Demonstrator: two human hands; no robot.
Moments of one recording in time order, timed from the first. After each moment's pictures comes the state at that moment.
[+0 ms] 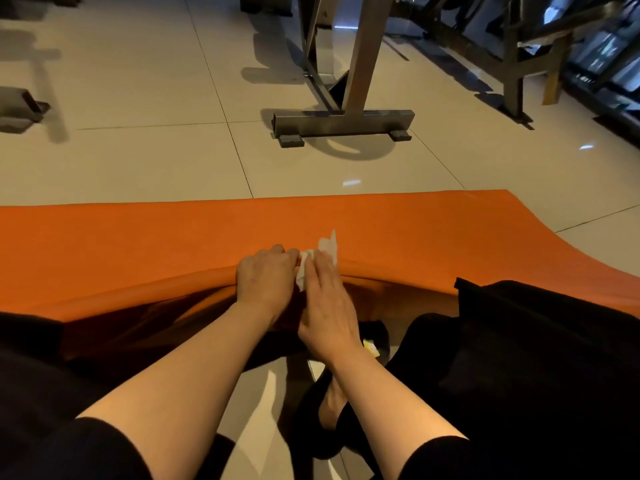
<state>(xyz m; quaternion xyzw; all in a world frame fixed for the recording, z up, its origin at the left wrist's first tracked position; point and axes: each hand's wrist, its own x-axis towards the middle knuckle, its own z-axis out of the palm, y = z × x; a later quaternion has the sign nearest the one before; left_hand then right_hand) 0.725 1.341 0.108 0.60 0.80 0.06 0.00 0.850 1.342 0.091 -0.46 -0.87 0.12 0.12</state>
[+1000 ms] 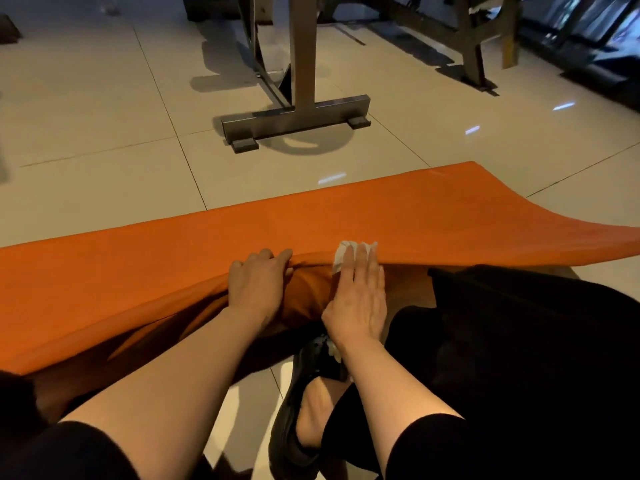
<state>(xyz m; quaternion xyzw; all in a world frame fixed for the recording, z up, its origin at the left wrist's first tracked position) 0.801 1.391 0.100 0.62 0.78 0.02 0.06 0.954 1.401 0.087 -0.64 -0.76 0.09 0.07</state>
